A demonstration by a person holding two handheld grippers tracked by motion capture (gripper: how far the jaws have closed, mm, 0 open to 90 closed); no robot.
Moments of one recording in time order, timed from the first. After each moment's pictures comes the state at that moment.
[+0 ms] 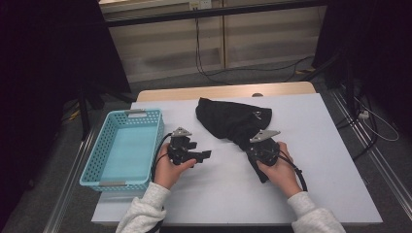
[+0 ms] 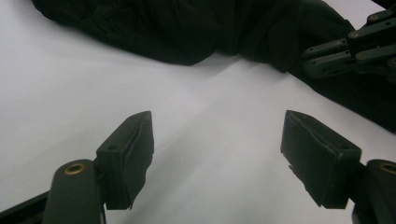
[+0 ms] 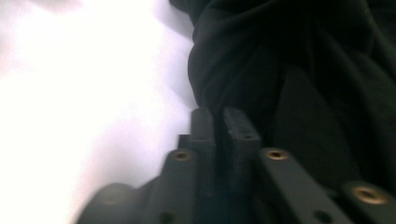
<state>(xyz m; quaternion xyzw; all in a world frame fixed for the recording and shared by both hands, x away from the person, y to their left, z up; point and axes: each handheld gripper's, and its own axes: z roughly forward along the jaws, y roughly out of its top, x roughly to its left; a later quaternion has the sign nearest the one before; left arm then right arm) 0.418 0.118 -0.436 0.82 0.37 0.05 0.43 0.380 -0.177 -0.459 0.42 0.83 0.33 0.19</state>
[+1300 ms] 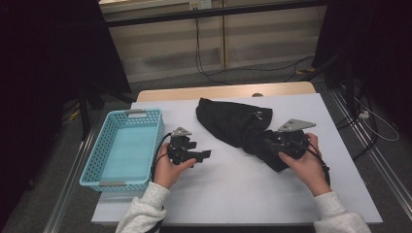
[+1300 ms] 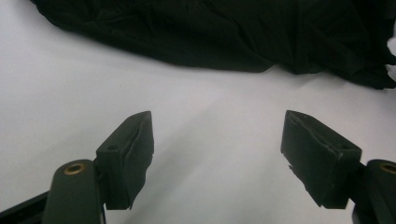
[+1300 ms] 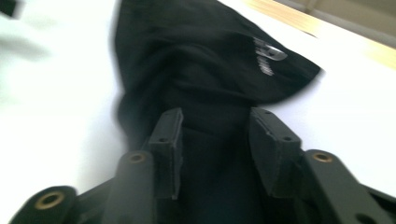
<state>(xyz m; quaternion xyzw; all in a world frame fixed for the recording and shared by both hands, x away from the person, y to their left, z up) 0.417 0.117 -0.435 0.82 0.37 0.05 0.43 0.362 -0.231 -0.410 0.43 0.79 0.37 0.25</state>
